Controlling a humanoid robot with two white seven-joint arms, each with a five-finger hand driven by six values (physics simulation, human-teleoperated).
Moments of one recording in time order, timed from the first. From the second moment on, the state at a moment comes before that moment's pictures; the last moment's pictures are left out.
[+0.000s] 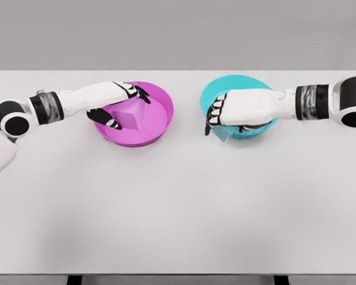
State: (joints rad) left arm -0.73 0.53 -0.60 -1.14 -0.35 -0.61 -0.50; right arm -1.18 -0.83 1.33 -1.49 0.35 -0.61 0.27
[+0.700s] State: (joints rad) left arm -0.65 0.82 -0.54 -1.17 -0.15 -0.61 -0.49; right arm -1.21 -0.68 1.29 -1.15 0.36 -0.61 0.27
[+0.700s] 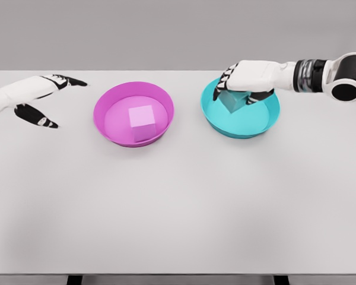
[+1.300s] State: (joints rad) left arm -0.65 0.83 -0.53 -1.15 -0.14 -0.61 -0.50; right arm -1.20 -0.62 1.29 -1.02 0.38 -0.61 0.28
